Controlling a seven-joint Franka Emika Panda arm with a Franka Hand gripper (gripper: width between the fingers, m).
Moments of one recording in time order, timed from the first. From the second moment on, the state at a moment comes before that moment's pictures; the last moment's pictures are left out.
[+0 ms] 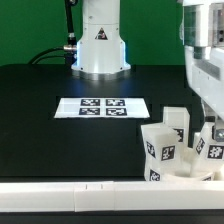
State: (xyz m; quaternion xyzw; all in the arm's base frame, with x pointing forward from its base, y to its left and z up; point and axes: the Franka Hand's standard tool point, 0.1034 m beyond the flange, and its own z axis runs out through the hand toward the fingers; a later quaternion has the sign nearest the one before) arm 0.630 0.132 0.081 -0.55 0.83 -0.01 0.08
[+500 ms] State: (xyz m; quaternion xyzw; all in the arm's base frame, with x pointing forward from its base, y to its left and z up) arm 0.629 0.135 0.080 -0.58 0.81 -0.02 0.09
